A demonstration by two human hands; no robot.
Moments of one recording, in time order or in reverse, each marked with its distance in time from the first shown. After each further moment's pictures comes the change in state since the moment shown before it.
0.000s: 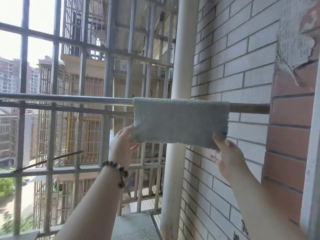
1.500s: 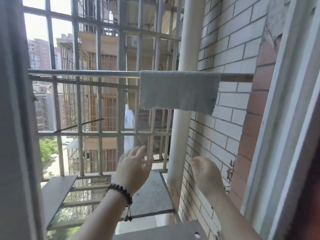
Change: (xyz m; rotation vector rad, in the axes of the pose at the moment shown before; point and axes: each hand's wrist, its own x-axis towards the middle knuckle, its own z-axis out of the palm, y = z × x) left_hand -0.208 -0.054 -0.037 1.599 -0.057 0.376; right_hand -0.147 0.075 -0.072 -0.891 -0.271 -0.291
